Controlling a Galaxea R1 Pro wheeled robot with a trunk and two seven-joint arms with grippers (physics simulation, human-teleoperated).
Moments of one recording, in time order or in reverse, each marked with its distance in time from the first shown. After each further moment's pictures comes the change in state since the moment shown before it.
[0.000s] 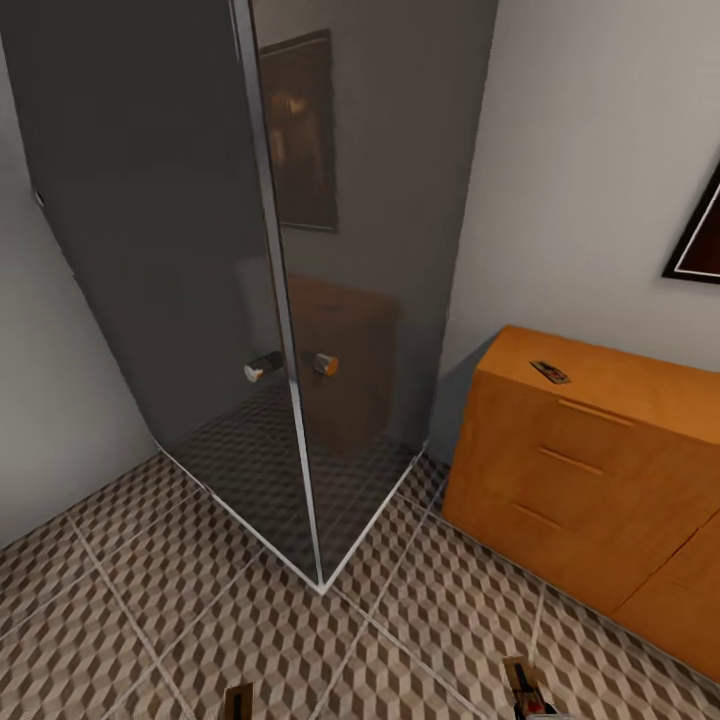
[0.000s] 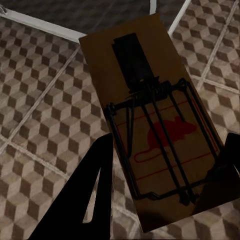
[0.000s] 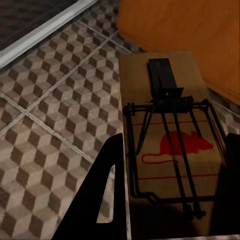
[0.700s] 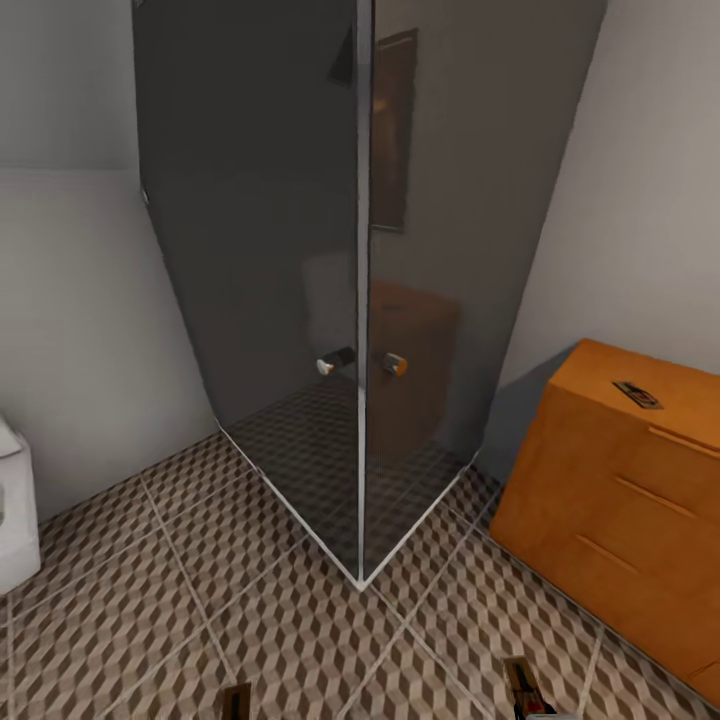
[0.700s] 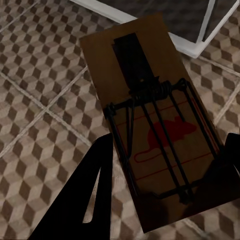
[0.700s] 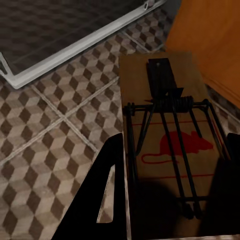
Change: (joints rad) left arm 0.000 0.001 0.003 -0.001 0.004 0.000 0.006; right arm 0.000 0.000 0.001 0.000 0.000 0.000 0.000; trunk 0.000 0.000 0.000
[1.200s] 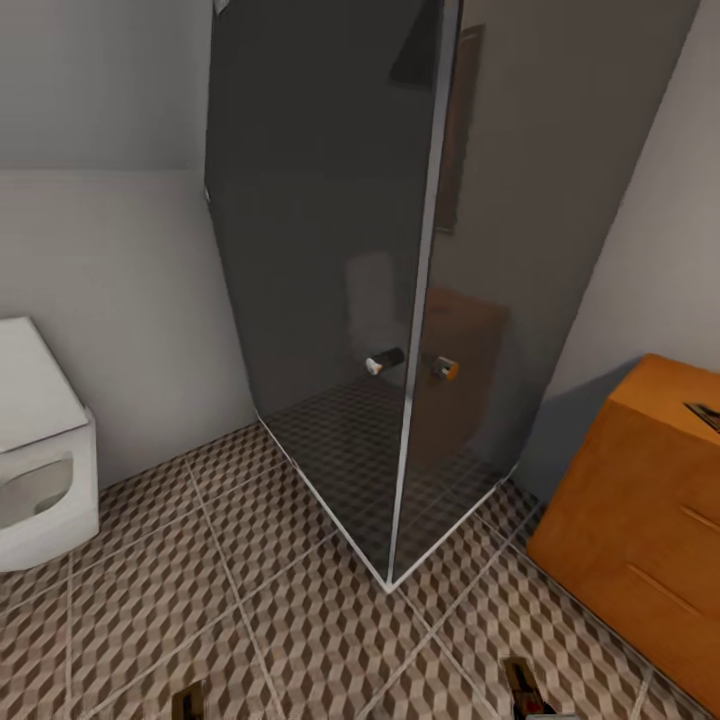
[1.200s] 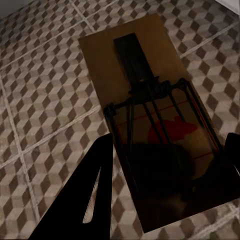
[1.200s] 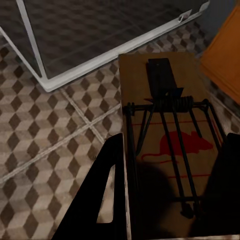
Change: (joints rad) left arm 0.000 0.023 0.009 -0.004 0.144 -0.005 0.148; right arm 0.000 0.001 0.001 0.001 0.000 0.000 0.000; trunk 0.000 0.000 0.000
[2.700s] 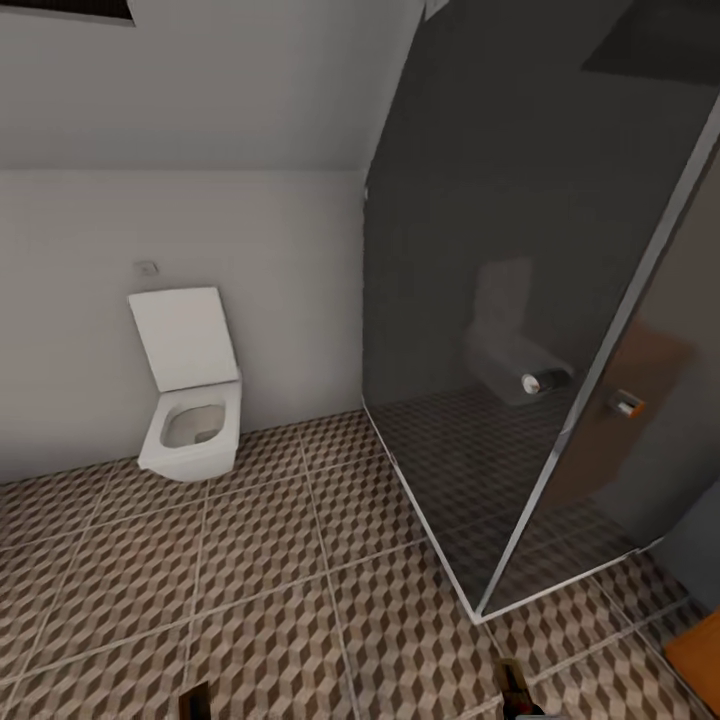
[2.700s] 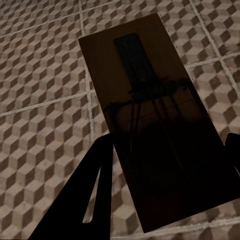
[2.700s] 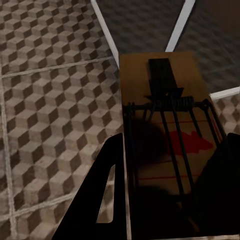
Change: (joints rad) left arm 0.000 -0.017 -0.002 0.002 0.002 0.003 -0.004; right arm 0.000 0.027 0.003 0.002 0.001 0.000 0.002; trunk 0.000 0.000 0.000
